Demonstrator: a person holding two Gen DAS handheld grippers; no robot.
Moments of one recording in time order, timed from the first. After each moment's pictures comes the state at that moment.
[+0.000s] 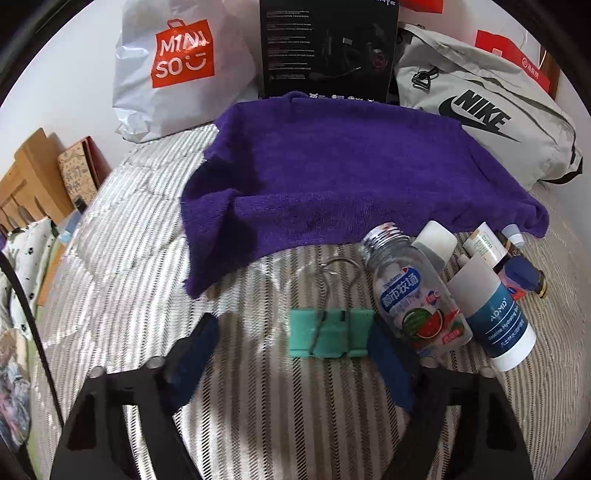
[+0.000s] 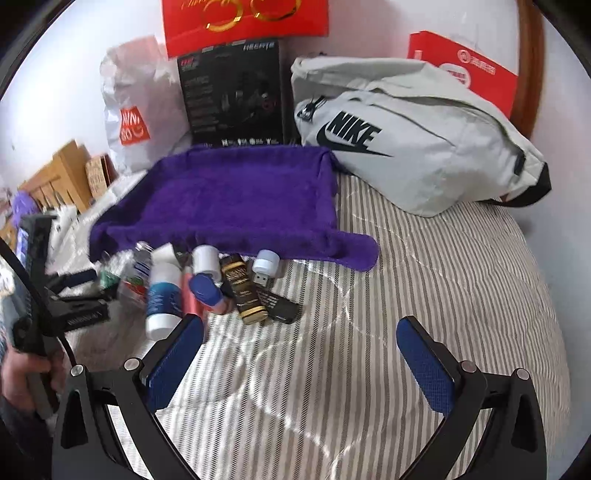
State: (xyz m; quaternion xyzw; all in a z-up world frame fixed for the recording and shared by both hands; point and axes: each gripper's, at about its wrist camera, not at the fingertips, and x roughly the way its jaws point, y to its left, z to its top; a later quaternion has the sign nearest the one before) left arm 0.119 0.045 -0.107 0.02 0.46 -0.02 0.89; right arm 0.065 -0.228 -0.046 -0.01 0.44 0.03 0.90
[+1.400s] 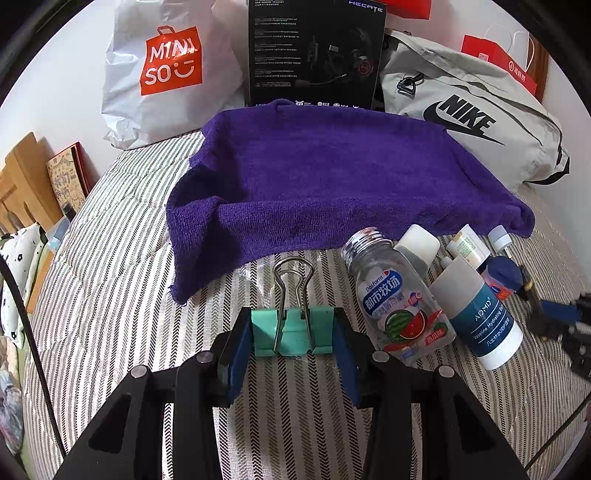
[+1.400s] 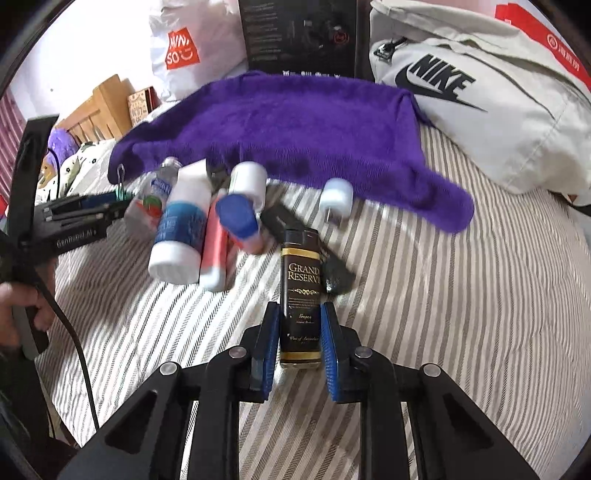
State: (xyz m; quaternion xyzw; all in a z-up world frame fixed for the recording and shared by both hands) left arm 0.116 0.043 -0.104 0.02 0.45 -0.04 0.89; right arm 0.079 -0.204 -0.106 -0.05 0.51 0.14 0.85
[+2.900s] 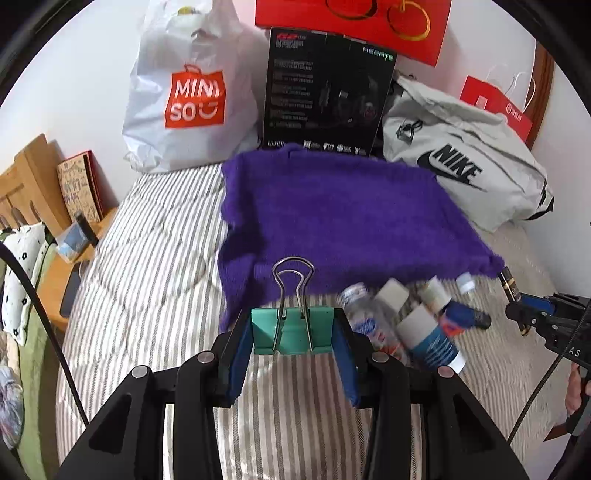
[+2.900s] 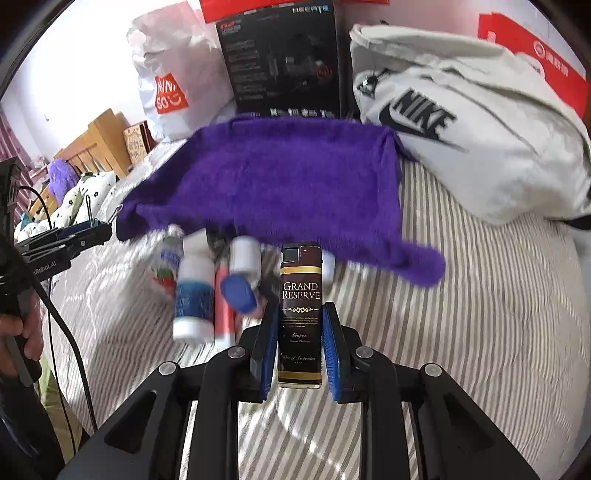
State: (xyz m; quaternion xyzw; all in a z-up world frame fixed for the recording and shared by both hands) left arm 0.113 0.066 -0.035 -0.02 0.43 -0.05 0.90; right arm 0.111 -0.212 -0.052 -0.01 0.49 0.13 0.86
